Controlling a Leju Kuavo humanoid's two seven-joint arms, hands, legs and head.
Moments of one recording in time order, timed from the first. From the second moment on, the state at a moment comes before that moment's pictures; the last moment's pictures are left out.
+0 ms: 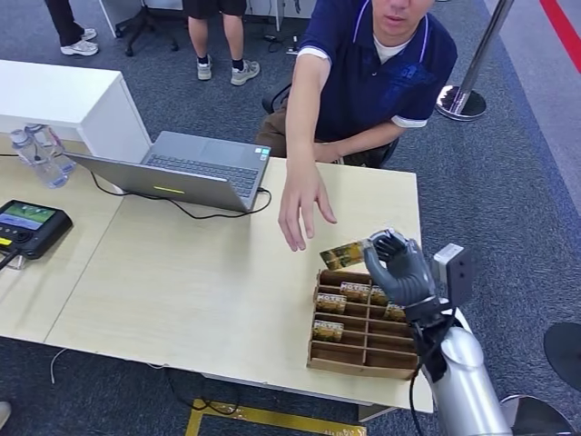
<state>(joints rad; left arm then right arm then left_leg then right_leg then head) -0.10 -0.12 1.22 -0.22 -1.31 -0.12 0.09 -0.30 0.01 0.30 -1.28 -0.12 0.34 -0.45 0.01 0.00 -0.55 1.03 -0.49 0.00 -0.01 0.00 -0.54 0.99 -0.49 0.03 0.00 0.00</state>
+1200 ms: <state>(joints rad) -0.10 -0.13 1.22 -0.22 -1.32 -0.11 0.12 -0.64 0.21 0.42 -0.88 -0.19 0.33 -0.46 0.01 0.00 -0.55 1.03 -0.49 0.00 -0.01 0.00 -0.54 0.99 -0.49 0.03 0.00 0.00</state>
